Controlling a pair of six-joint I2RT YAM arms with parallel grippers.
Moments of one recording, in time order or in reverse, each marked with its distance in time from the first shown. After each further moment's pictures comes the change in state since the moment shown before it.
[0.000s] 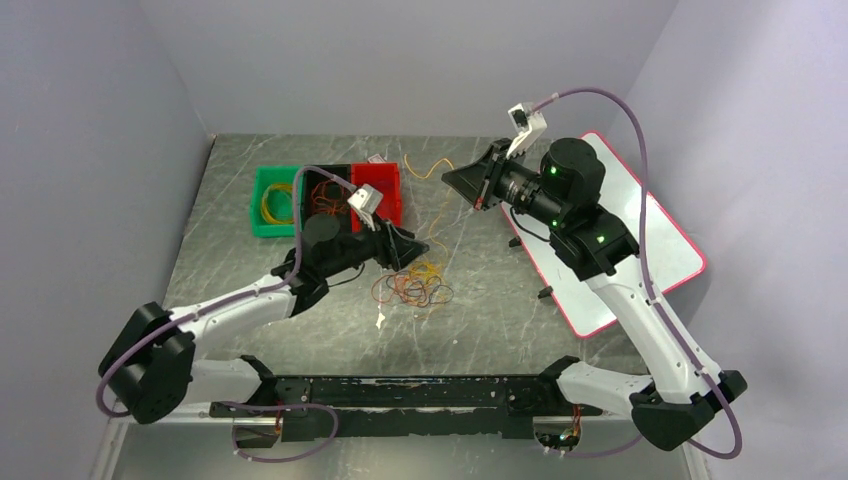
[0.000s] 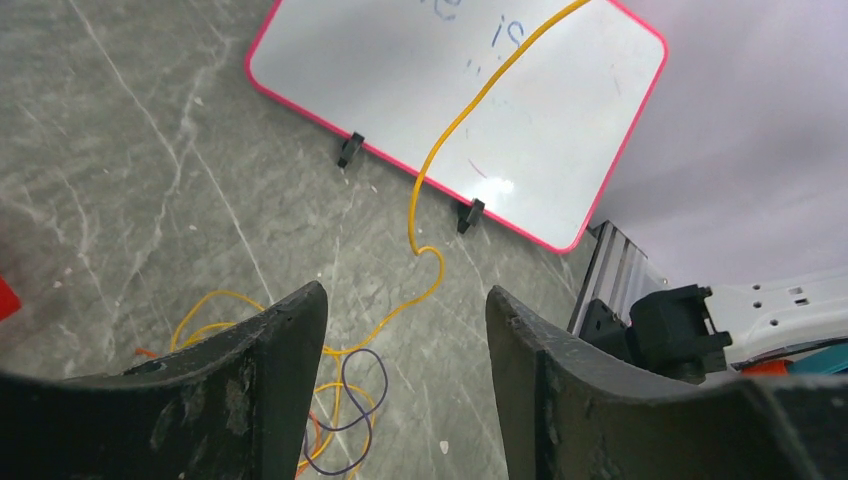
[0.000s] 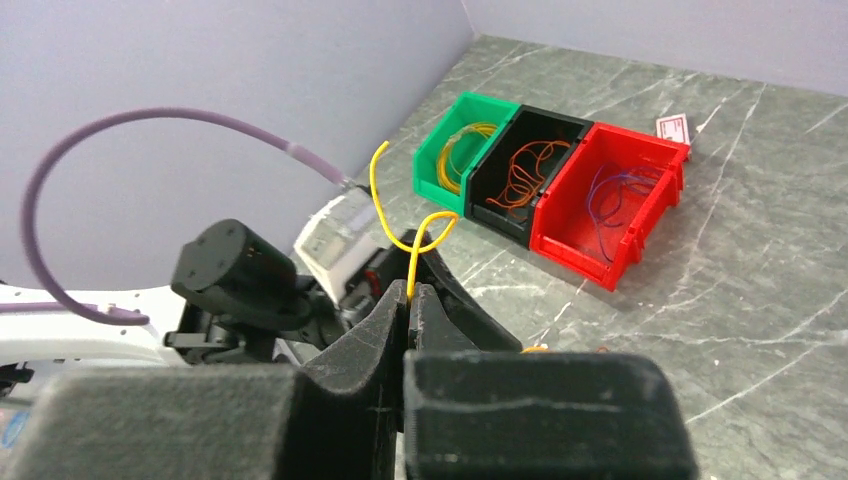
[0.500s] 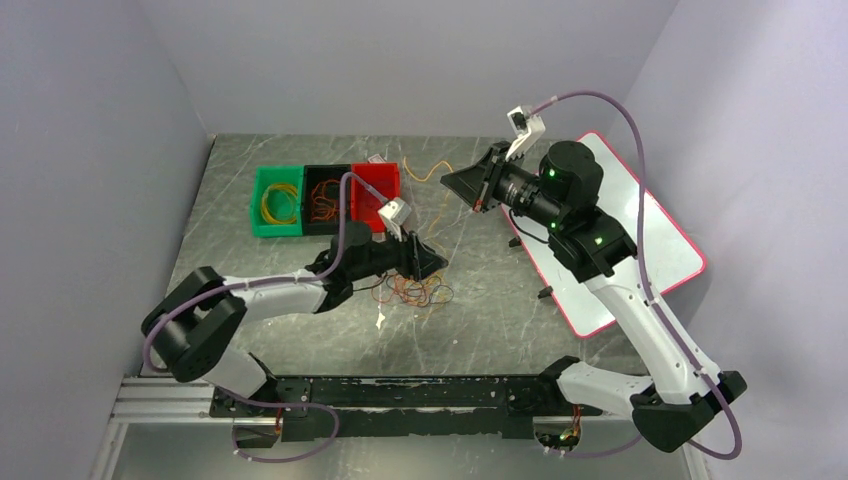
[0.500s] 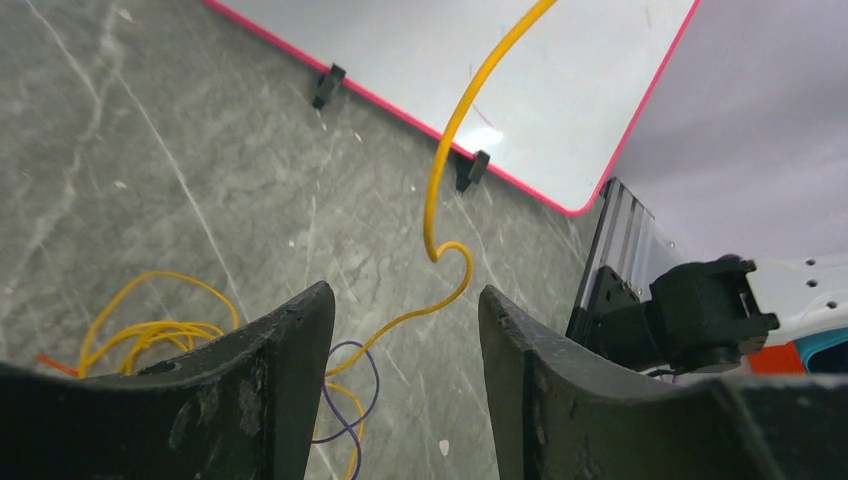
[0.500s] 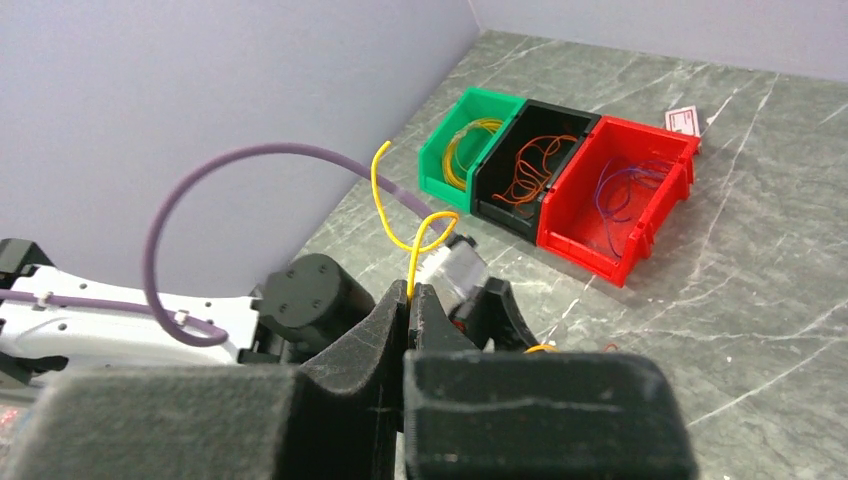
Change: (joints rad) left arm -0.080 0.249 0.019 0.152 -0.003 -0.026; right arm 0.000 -0.006 -0.029 0.026 -0.010 0.023
